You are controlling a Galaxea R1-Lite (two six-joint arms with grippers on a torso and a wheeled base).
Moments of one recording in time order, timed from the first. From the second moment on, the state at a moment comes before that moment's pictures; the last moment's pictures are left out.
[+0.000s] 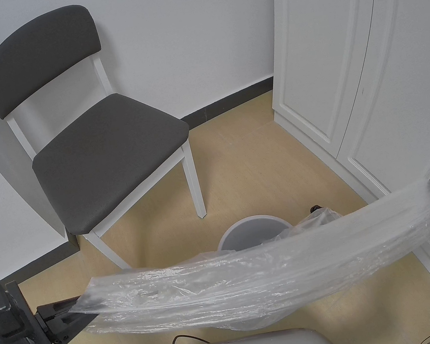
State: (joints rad) left arm -0.77 0.89 -0.44 -0.19 0.04 0.16; right arm 0.57 0.89 -0.42 -0.36 -0.35 -0.22
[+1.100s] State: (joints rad) left arm -0.72 0.84 -0.46 -0.19 0.03 0.16; right arm 0.55 0.85 -0.37 -0.36 -0.35 -0.26
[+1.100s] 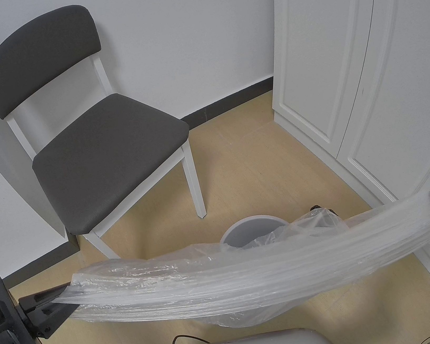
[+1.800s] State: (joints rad) left arm -0.79 0.87 -0.45 -0.20 0.02 0.16; right arm 0.58 0.87 -0.36 -0.36 -0.31 -0.26
